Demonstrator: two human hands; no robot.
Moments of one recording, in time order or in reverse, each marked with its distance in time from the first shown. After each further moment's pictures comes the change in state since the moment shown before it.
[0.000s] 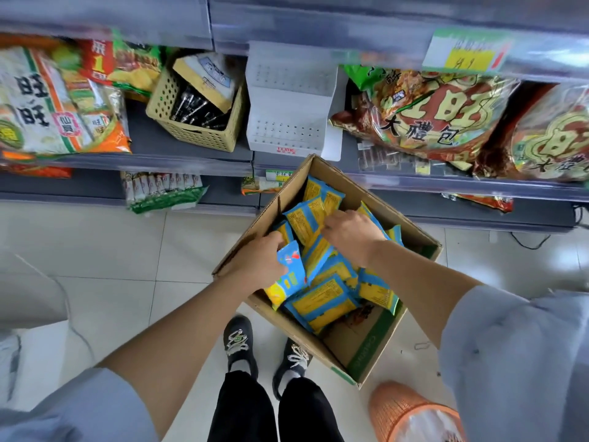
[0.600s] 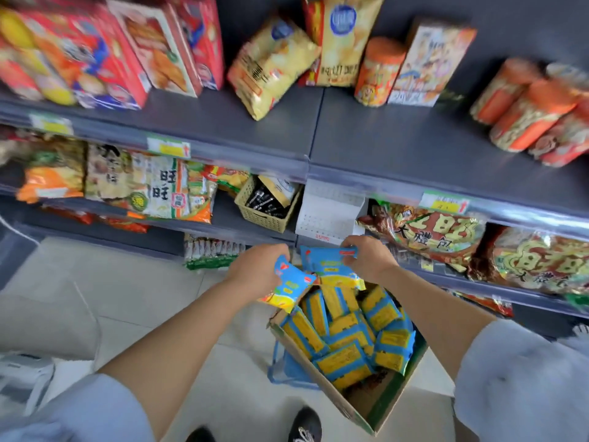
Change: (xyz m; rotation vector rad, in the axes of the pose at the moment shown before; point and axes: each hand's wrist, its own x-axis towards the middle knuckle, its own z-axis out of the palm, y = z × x) left_hand -0.125 -0.007 -0.148 0.062 0.372 0.127; right_hand -0.020 -0.008 -0.178 0.709 0.195 0.418
